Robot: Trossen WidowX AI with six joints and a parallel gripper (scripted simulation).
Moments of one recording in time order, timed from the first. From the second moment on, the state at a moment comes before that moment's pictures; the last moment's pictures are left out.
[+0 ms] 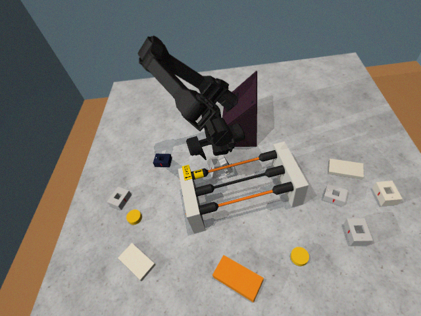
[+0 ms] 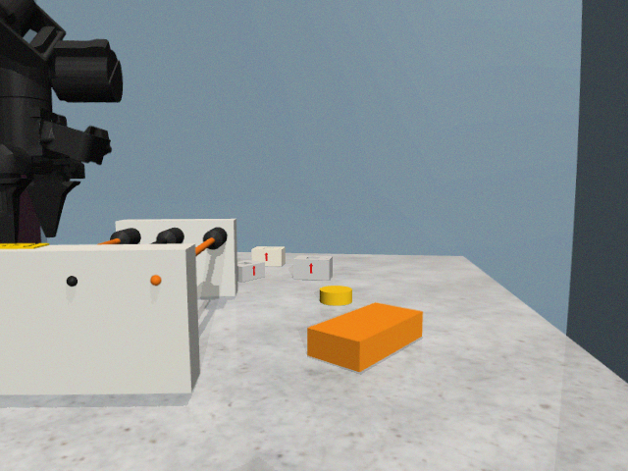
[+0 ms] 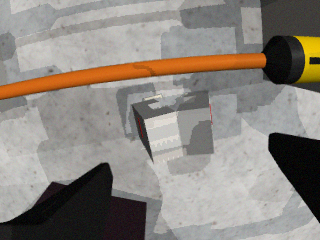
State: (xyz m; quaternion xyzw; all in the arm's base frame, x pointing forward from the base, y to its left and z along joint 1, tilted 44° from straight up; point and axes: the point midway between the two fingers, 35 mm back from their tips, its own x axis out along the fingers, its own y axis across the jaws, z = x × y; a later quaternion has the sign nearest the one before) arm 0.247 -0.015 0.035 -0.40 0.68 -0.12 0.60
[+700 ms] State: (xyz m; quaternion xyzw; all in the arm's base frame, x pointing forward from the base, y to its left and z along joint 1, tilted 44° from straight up) arm 0.248 -0.038 0.008 -0.40 0.68 -0.12 0.60
